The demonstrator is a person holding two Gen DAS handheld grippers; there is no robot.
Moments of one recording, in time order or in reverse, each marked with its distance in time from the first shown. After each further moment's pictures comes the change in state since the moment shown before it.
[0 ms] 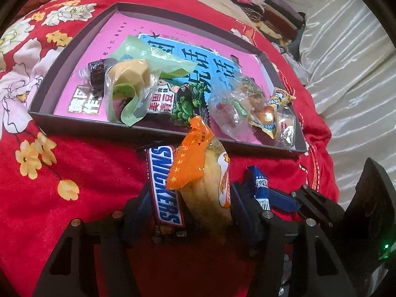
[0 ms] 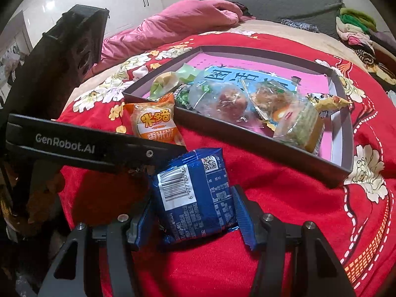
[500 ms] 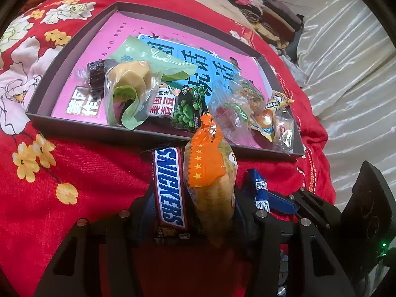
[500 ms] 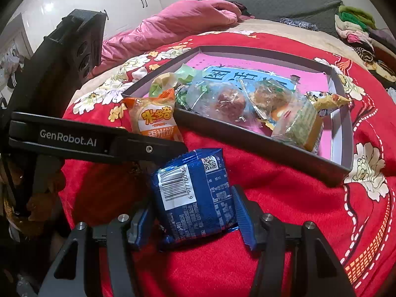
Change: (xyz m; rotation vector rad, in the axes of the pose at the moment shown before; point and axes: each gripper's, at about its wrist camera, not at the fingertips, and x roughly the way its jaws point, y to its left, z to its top) left arm -0.002 0.004 0.002 -0.003 -0.002 -0.030; right arm 0.000 -0.003 0.000 0.017 -0.002 0.012
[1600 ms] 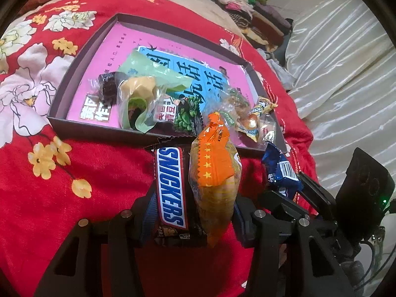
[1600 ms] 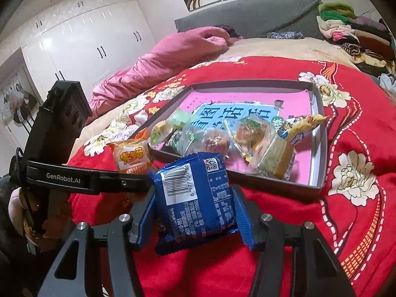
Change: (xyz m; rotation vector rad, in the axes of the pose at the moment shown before) left arm -0.033 0.008 -0.004 0.020 -0.025 -0.066; right arm -0.037 -0.019 0.009 0.115 -0.184 0.056
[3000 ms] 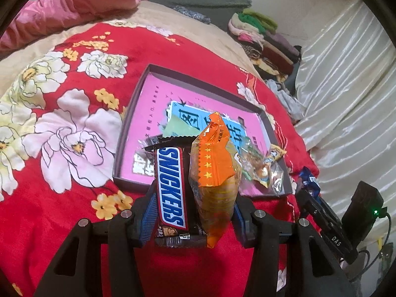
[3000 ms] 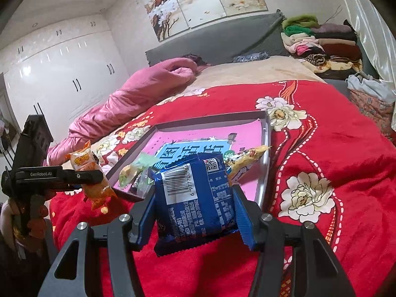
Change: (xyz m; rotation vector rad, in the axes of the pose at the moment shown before) left arm -0.059 0.022 0.025 -0.031 -0.185 0.078; right arm -0.038 -0.033 0.013 0.101 -0.188 -0.150
